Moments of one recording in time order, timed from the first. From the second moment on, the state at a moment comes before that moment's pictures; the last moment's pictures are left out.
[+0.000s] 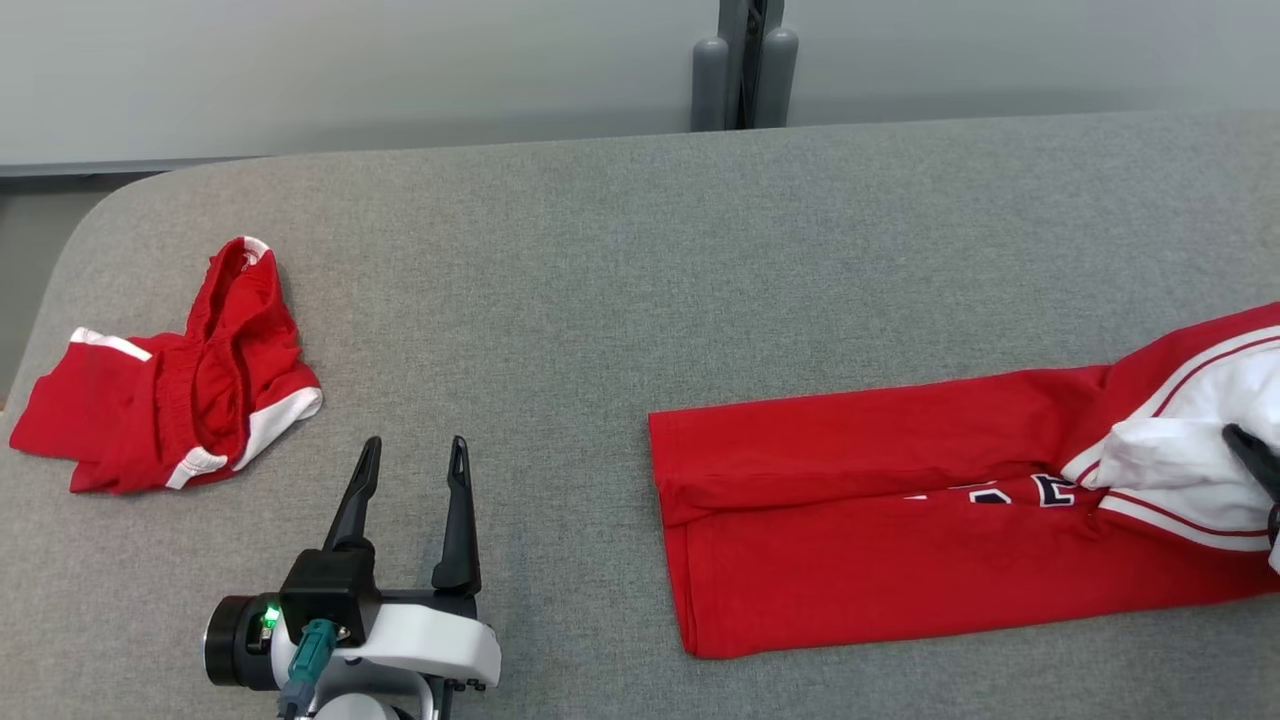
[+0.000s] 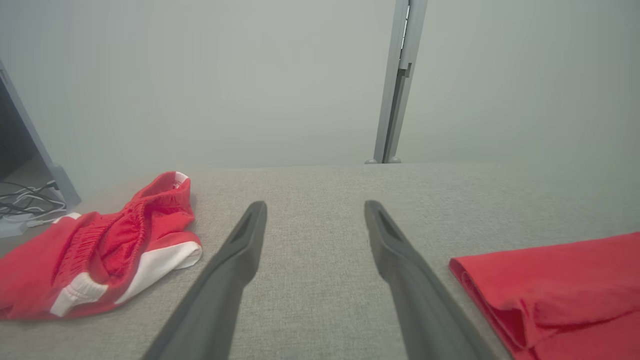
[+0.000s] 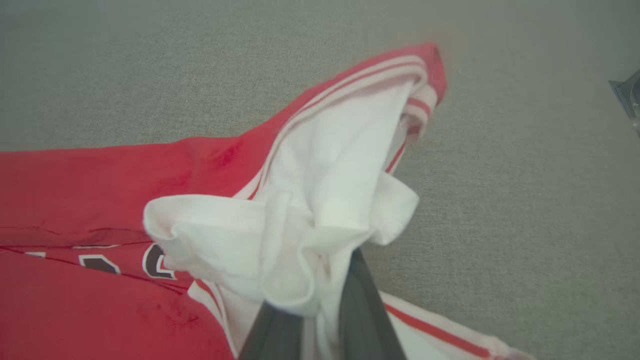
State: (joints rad) left arm -0.09 0.05 -0.23 0.18 -0.19 0.18 -0.26; right arm -0.61 -0.80 0.89 0.70 1.13 0.13 0.01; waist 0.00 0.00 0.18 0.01
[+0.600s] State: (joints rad) left arm -0.09 0.05 -0.26 0.17 -0.32 0.23 -0.26; right arm -0.57 -0.72 0.72 0.51 0.97 0.13 0.23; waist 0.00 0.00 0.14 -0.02
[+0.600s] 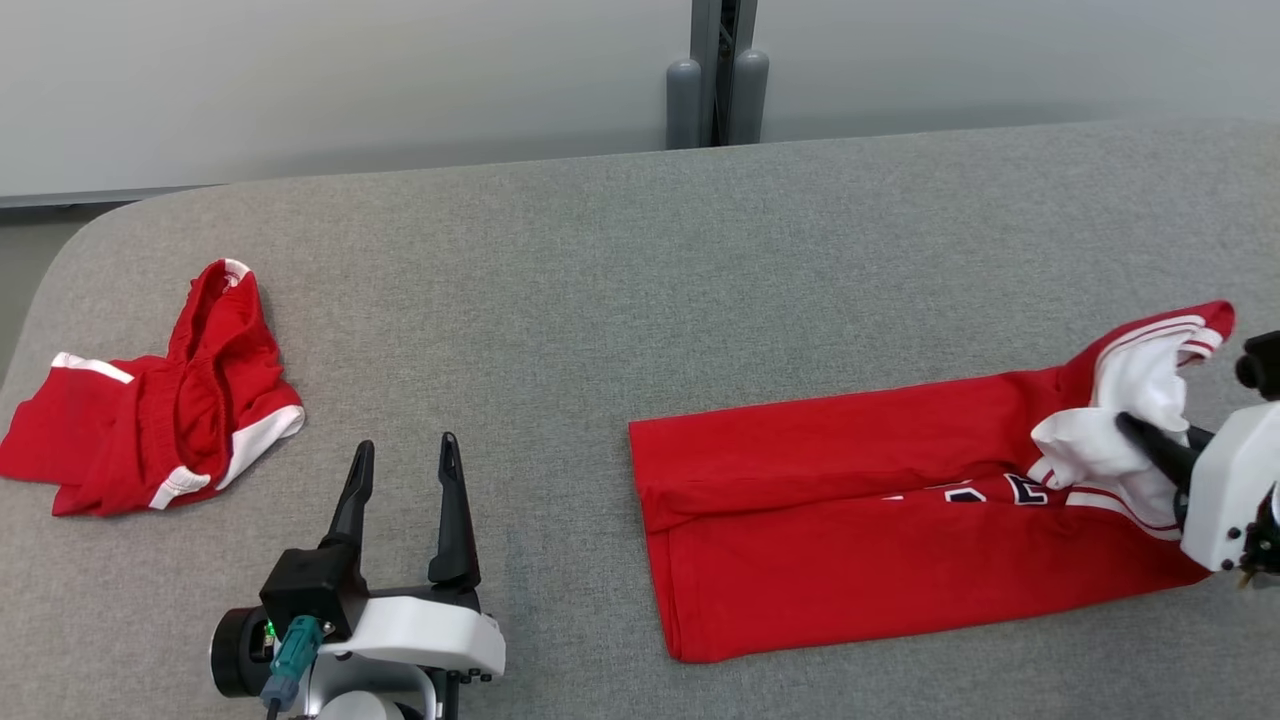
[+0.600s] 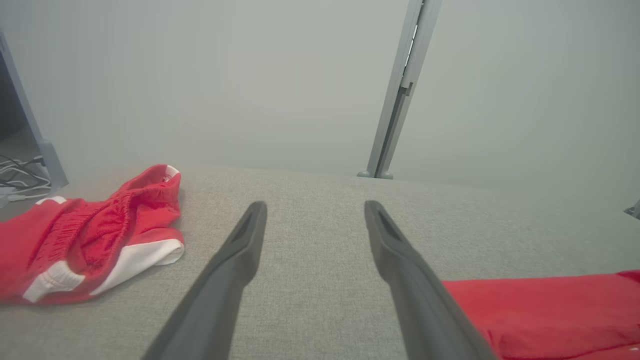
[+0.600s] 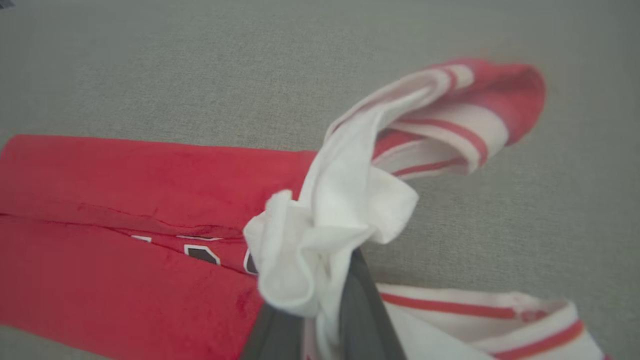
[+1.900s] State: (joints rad) left arm -0.09 0.05 -0.26 0.19 -0.31 0.21 -0.26; right arm -0.22 -0.05 0.08 0.09 0.66 0.13 0.62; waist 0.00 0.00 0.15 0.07
